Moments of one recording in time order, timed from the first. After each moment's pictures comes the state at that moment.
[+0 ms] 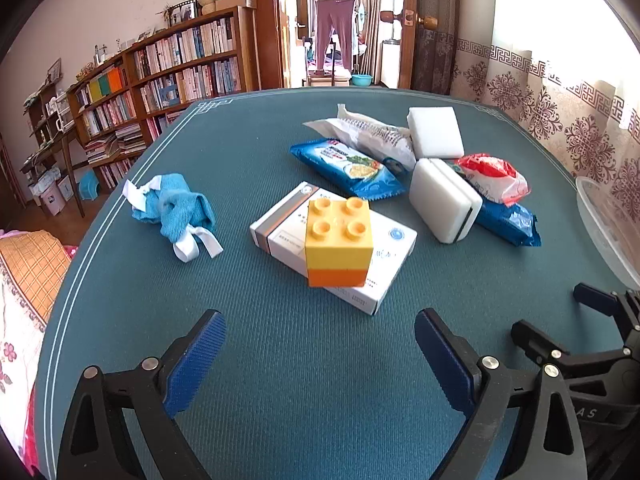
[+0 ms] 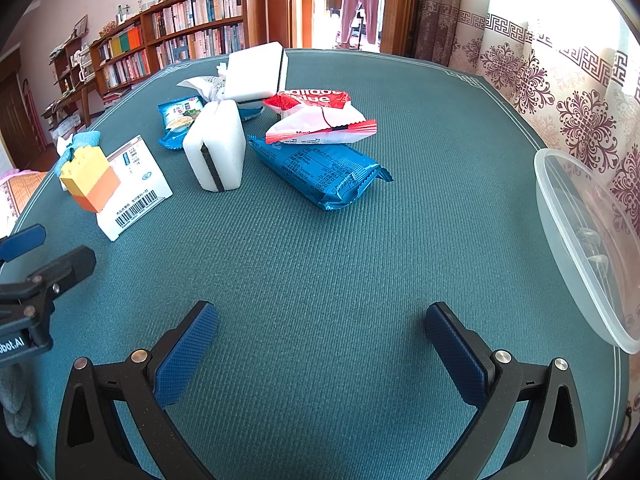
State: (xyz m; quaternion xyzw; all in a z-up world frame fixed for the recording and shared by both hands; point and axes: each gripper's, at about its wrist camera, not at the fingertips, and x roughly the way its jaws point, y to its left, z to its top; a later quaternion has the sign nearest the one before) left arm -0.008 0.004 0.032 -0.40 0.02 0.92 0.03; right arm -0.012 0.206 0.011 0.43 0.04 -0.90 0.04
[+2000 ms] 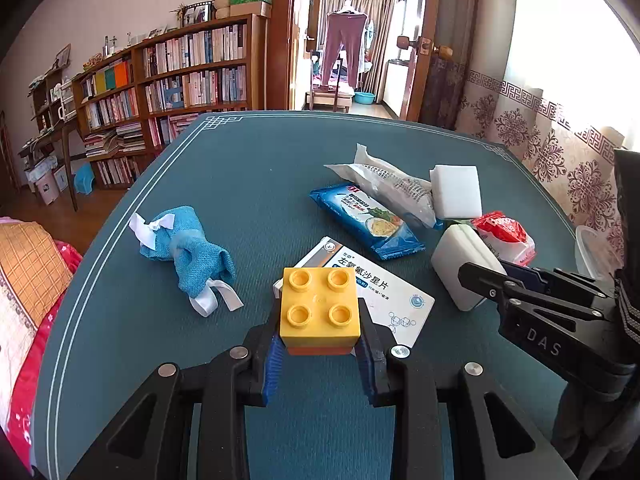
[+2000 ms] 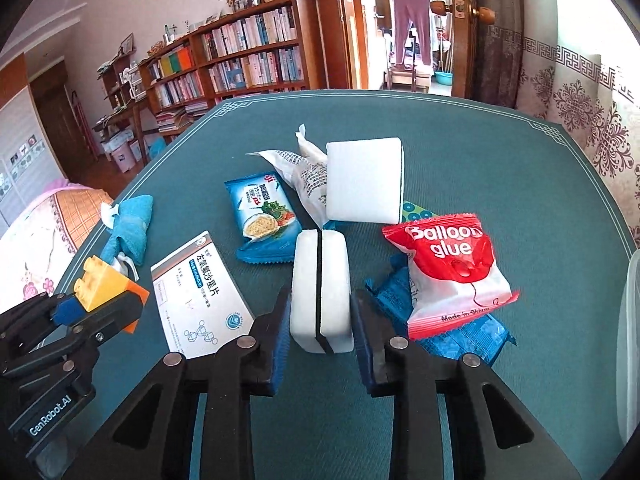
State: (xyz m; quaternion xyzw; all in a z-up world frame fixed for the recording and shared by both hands) left arm -0.032 -0.016 0.048 -0.37 -0.02 0.93 0.04; right arm -0.082 0.144 0.050 0.39 0.00 -0.91 0.15
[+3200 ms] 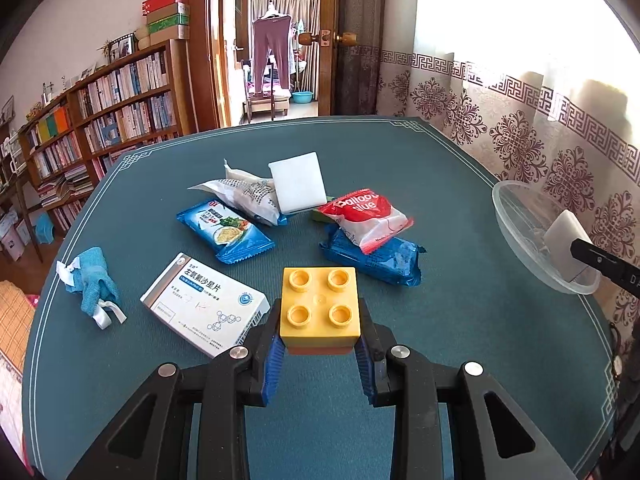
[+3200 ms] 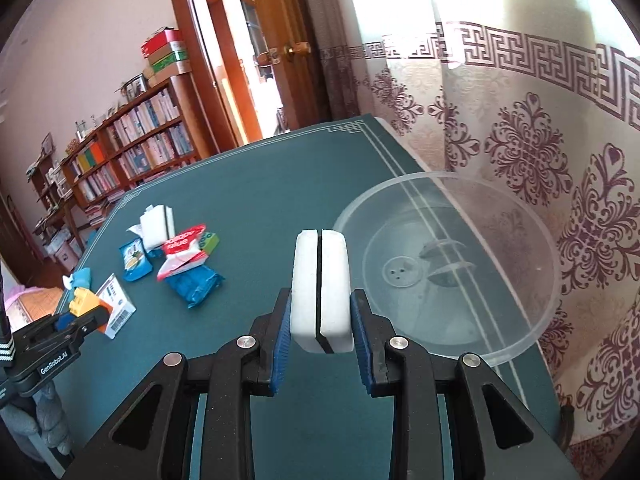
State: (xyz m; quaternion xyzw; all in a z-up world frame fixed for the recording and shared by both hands) left arm -0.008 0.094 0.065 -0.37 0.04 0.92 0.14; right arm 0.037 0.377 0.089 0.33 -0.12 -0.93 -0.04
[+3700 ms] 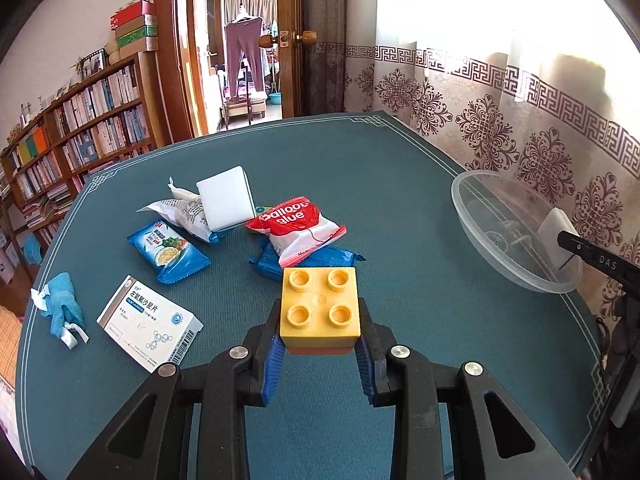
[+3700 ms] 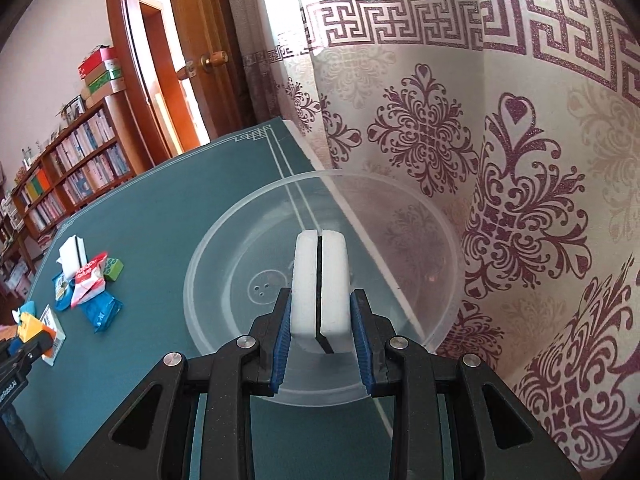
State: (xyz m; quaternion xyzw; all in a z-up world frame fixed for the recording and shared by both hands) left arm -0.007 0.149 0.069 -0.37 0.07 0.91 0.17; right arm 0.033 0.453 0.069 0.34 -0.13 -0.92 -0.14
